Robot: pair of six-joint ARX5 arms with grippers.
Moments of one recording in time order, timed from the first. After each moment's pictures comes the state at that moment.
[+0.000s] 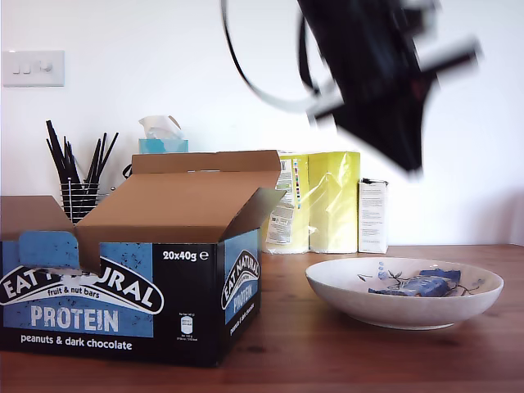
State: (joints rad) left arm -0.94 2.08 2.00 -0.88 0.09 0.00; right arm 0.21 0.33 0.90 -1.07 -0.20 -0.16
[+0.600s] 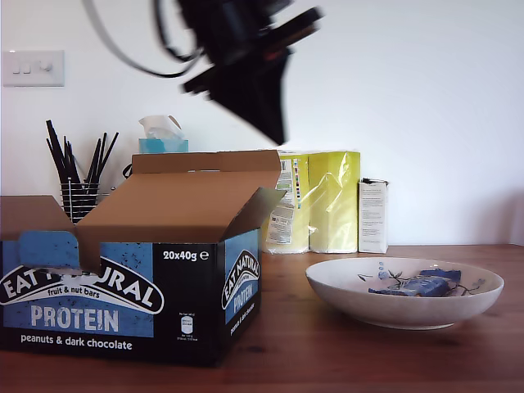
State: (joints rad) left arm -0.73 1.67 1.47 -0.70 0.10 -0.02; right arm 0.21 0.62 0.90 -0.80 -0.45 -0.18
